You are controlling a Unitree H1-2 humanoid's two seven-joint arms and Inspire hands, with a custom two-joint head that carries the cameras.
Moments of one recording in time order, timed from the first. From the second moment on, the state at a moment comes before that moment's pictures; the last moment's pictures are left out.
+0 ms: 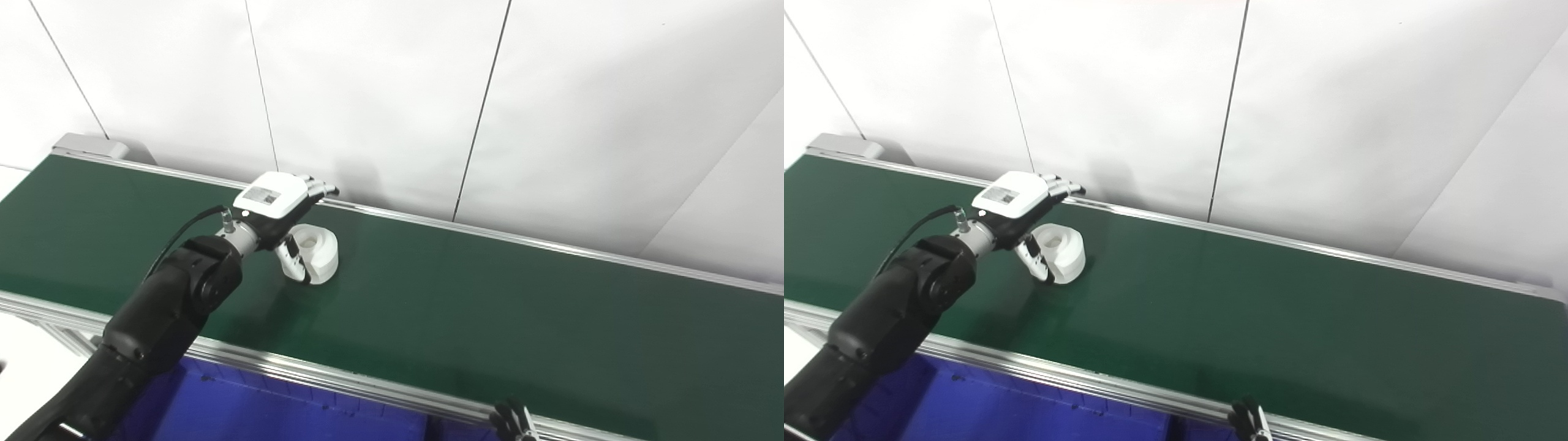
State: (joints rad) left arm -0.27 0.49 -0.22 0.07 0.90 0.02 -0.33; right arm 0.49 -0.08 0.33 -0.02 -0.03 -0.42 0.05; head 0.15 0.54
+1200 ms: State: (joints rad) left arm -0.30 0.42 -0.29 0.32 0.79 -0.14 -0.03; right arm 0.50 -0.06 0.32 -0.05 -0.02 -0.42 0.07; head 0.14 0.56
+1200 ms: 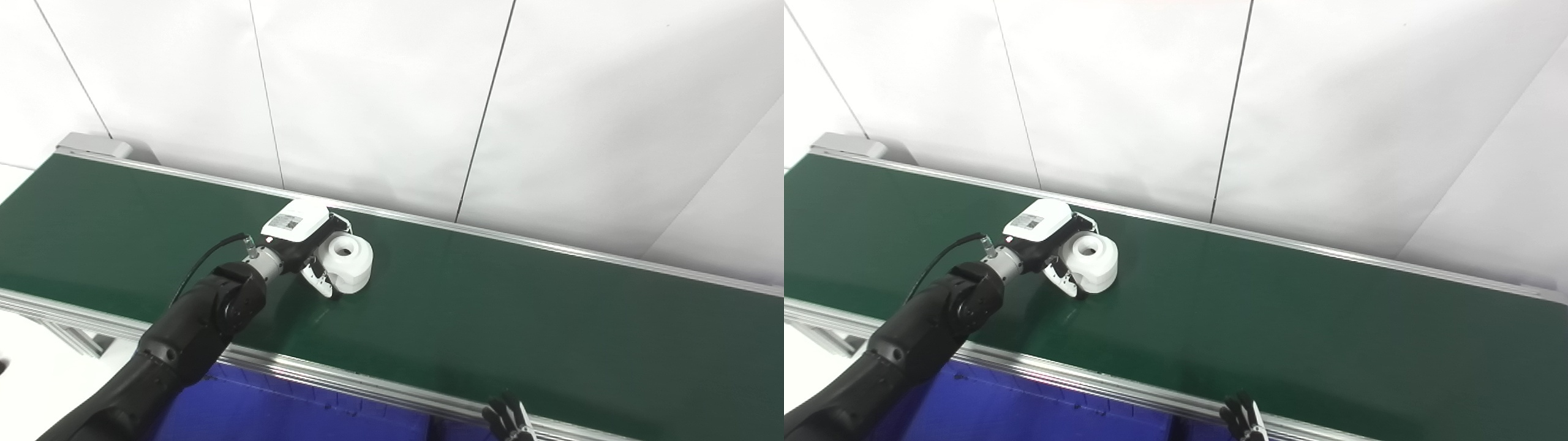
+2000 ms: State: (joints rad) left arm 0.08 0.51 -0.11 -0.43 0.58 -0.03 -0.29; right arm 0.54 -0.07 0.33 -0.20 -0.02 -0.37 0.10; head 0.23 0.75
